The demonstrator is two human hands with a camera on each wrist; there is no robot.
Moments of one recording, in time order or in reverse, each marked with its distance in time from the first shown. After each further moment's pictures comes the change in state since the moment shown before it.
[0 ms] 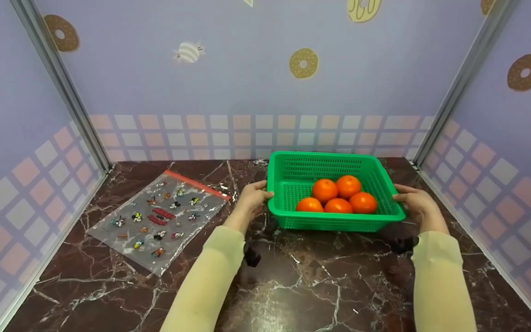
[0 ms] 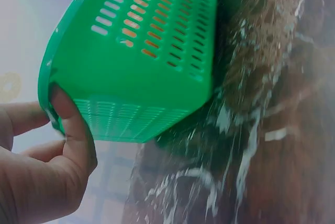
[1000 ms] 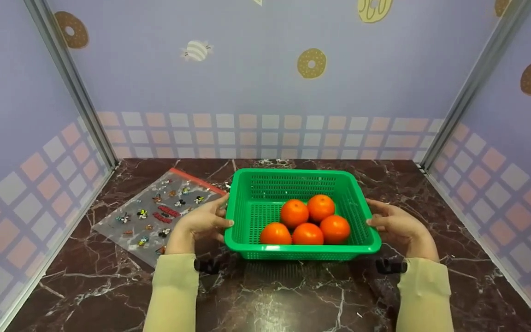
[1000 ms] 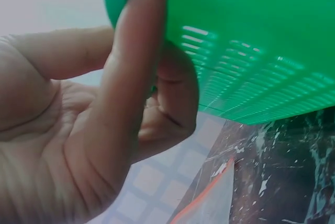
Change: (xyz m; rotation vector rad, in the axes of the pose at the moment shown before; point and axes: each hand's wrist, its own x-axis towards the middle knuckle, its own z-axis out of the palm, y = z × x) left_hand -0.093 0.015 -0.117 0.208 -0.369 -0.046; right_hand -0.041 -0.003 0.070 0.084 -0.377 -0.140
